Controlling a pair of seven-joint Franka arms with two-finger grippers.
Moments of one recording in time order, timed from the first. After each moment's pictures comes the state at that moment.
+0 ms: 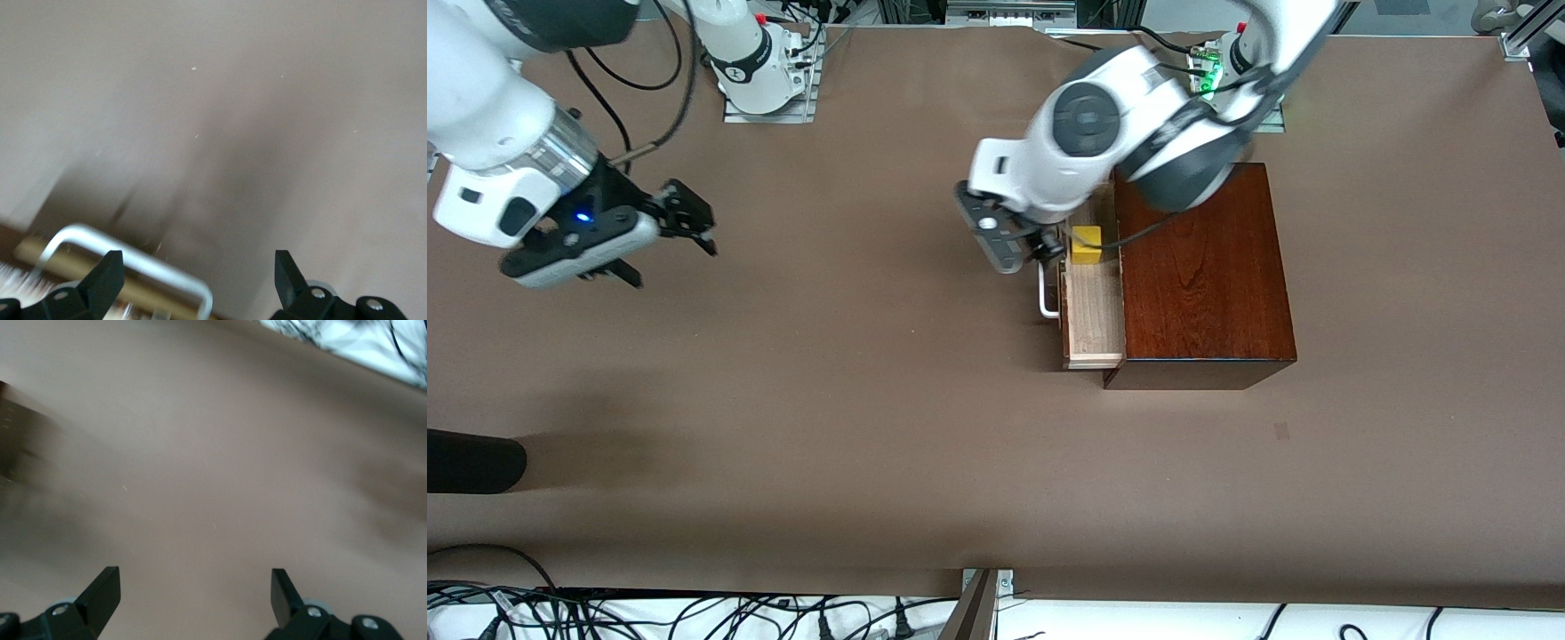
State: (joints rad) left arm -0.28 0.57 -0.61 -1.46 0.11 1.95 0.19; right arm 0.30 0.06 -0.11 -1.62 0.06 1.78 -0.18
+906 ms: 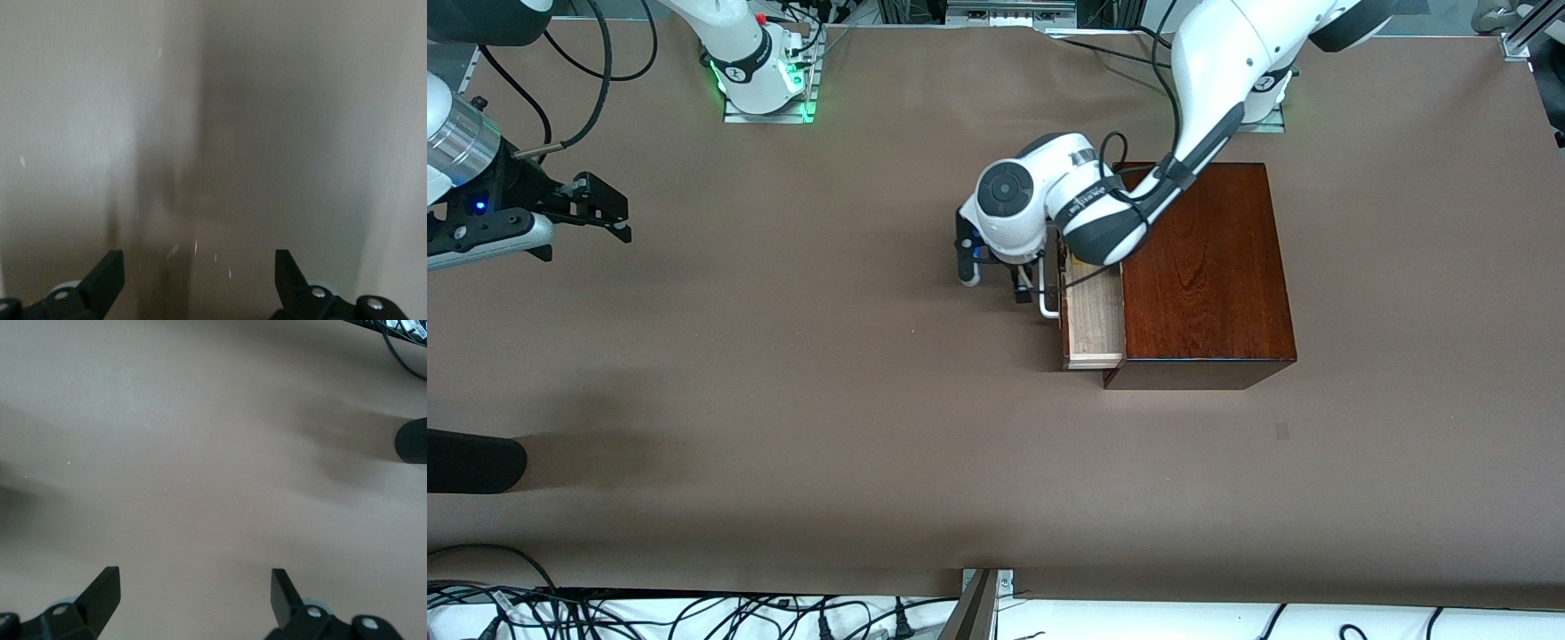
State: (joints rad) left arm -0.29 0.74 -0.60 -1.52 0.37 1.92 0.52; right arm 0.25 0.03 -0.17 -1.64 0.01 1.72 -0.19
